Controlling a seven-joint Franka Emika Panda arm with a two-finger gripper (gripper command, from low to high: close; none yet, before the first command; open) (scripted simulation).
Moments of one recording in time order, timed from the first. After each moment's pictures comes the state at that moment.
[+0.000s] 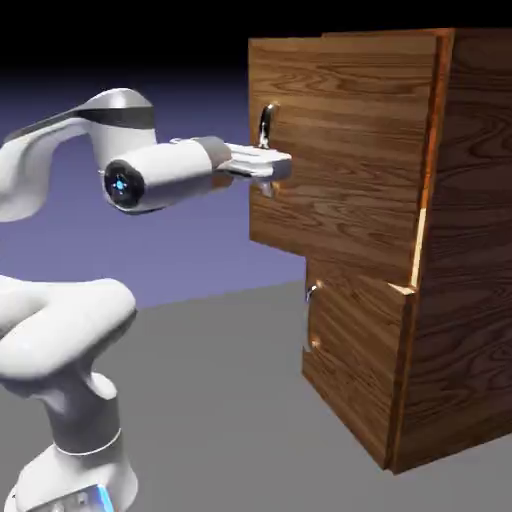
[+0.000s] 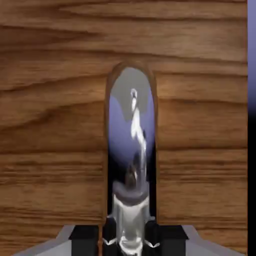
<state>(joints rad) -0.77 -1.48 0.38 -2.91 1.90 1.95 2.49</state>
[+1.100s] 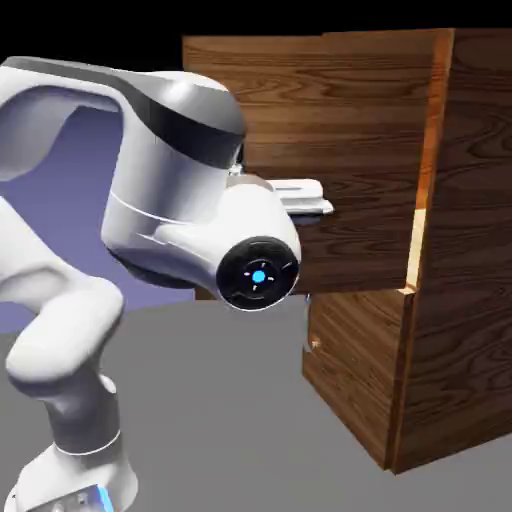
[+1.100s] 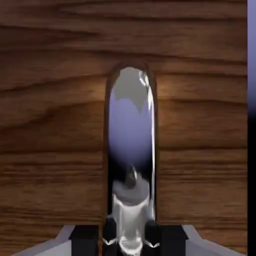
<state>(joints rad) -0.44 -0.51 -0.65 -2.29 1.02 0.89 1.98</state>
